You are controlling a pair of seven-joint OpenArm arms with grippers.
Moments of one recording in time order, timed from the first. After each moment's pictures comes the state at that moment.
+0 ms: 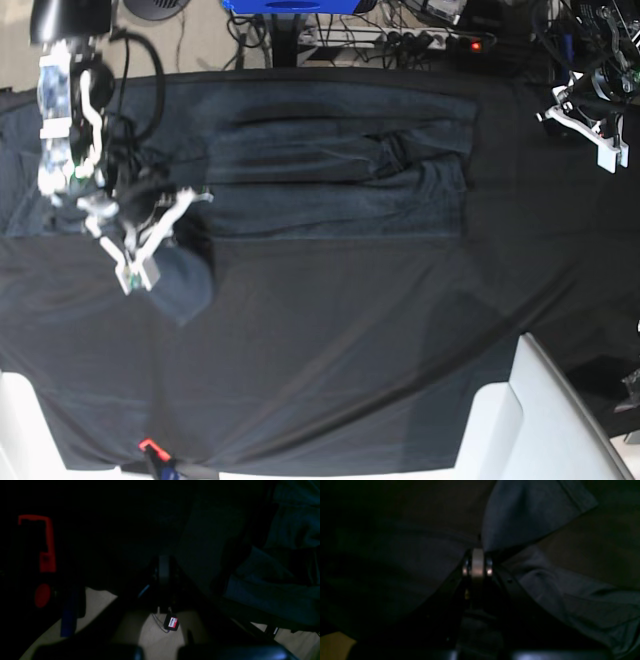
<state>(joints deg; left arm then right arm) 21.8 -15.6 -41.6 86.3 -32.3 -24.8 55.1 -7.7 7.5 1.0 95.0 16.2 16.2 -47.9</state>
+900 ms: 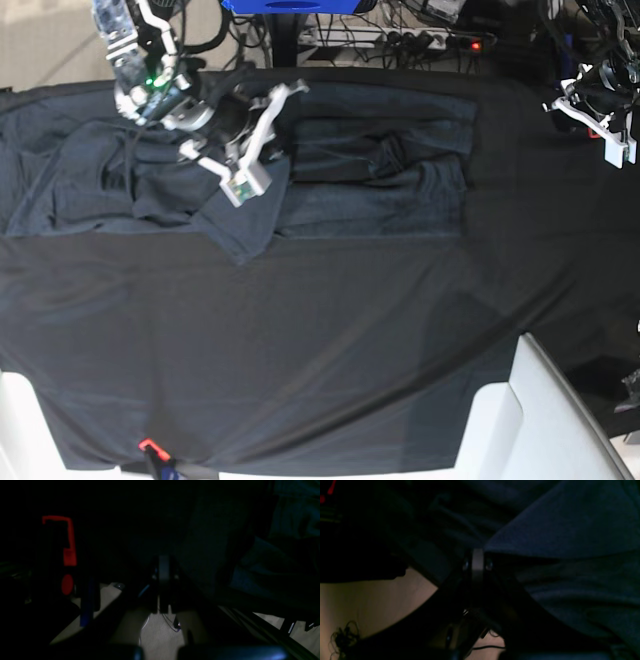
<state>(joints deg) 25.4 -16.3 -41.9 91.0 -32.3 -24.8 55.2 -20.0 5.3 -17.9 101.0 16.1 15.1 -44.1</state>
